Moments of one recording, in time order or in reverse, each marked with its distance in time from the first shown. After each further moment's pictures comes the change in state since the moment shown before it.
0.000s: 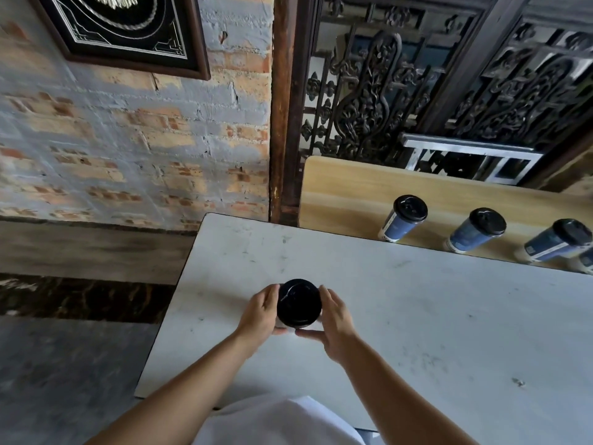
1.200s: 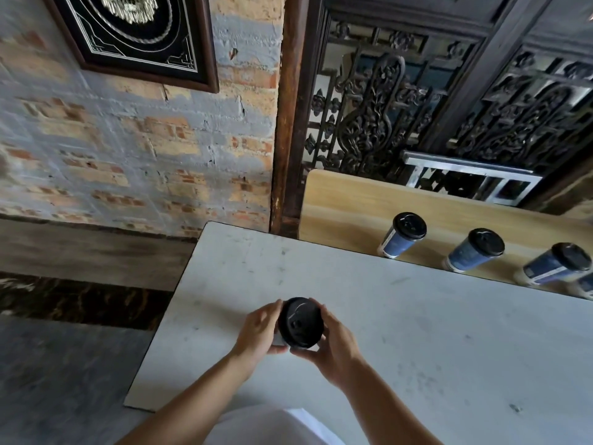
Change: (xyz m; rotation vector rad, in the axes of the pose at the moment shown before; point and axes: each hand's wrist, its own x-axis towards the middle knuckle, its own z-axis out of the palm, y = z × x) left_hand -0.016 0.006 0.007 -0.091 0.004 -0.094; right_hand -0.008 0.001 -0.016 0.211 -0.144 0.095
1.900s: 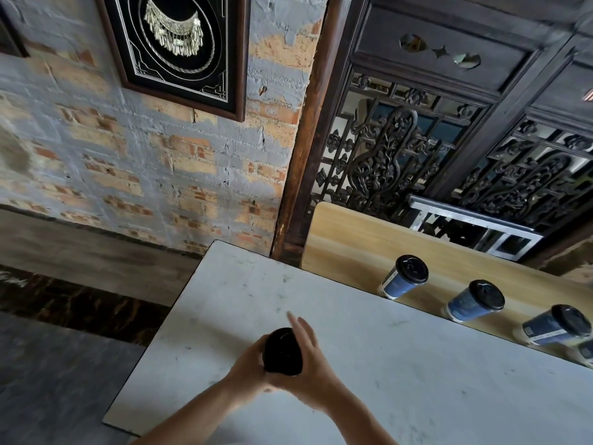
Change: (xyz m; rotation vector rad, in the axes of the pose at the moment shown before) left_hand 0.012 -0.028 -0.012 0.202 -0.148 0.029; right_hand -0.007 -0.012 0.017 -1.209 -0.260 -0.444
